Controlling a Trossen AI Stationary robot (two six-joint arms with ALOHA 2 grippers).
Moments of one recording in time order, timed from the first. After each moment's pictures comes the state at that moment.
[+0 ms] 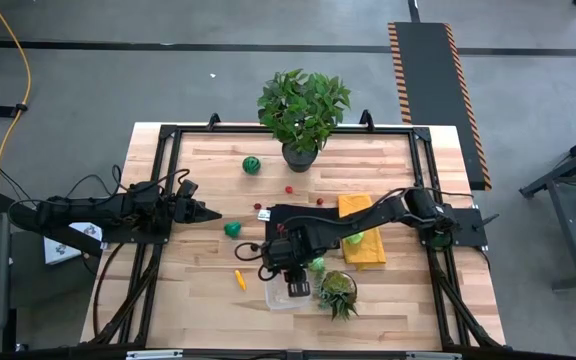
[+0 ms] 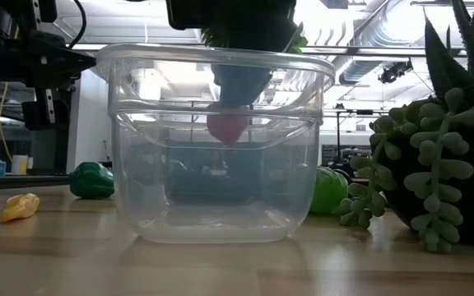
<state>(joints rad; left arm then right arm) 0.18 0.09 0.01 0.05 0.20 -1.23 0.28 2.19 1.89 -0.93 -0.13 0.16</state>
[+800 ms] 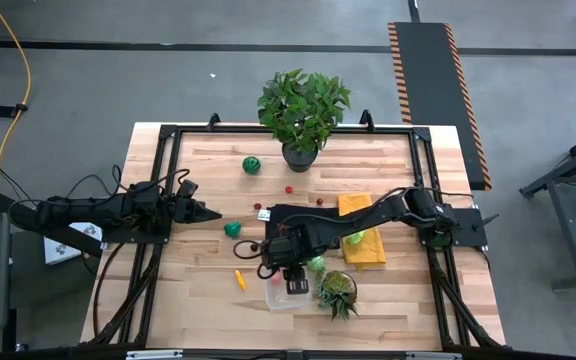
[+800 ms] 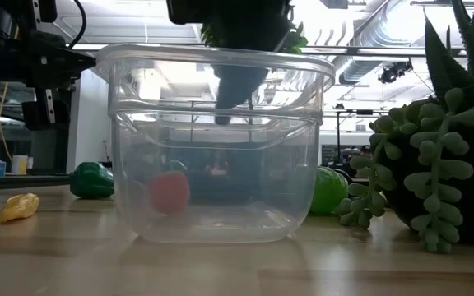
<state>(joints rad) 0.18 0.09 0.01 0.05 0.20 -1.24 0.28 2.19 1.92 -0.97 -0.08 0.16</state>
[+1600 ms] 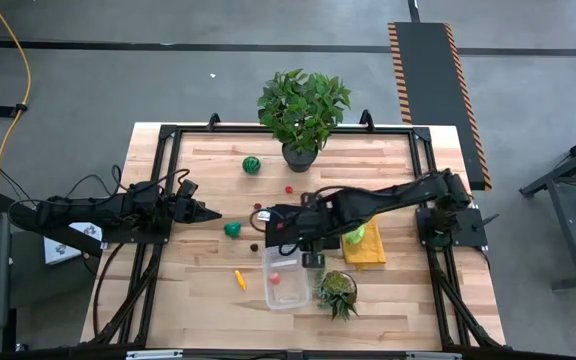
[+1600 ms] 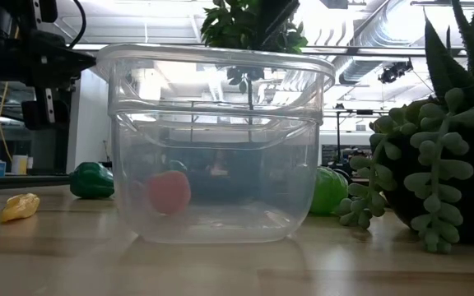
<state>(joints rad) 0.18 0.09 0.01 0.05 0.20 -1.26 0.24 1.92 1.91 -1.17 0.16 0.17</state>
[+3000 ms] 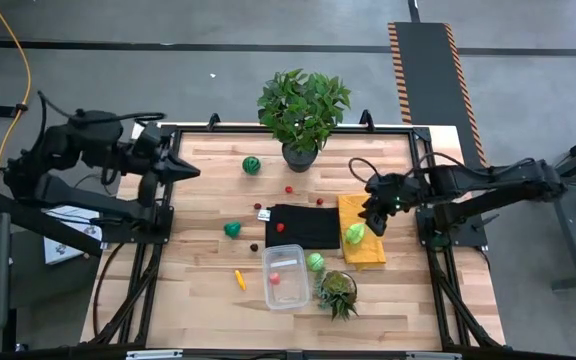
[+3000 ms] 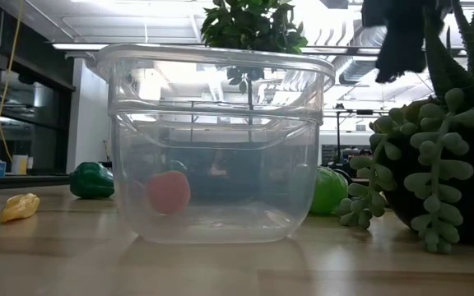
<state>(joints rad) 0.18 0.86 1.45 -0.95 0.10 -0.37 0.05 0.99 0.89 -0.82 0.05 0.58</state>
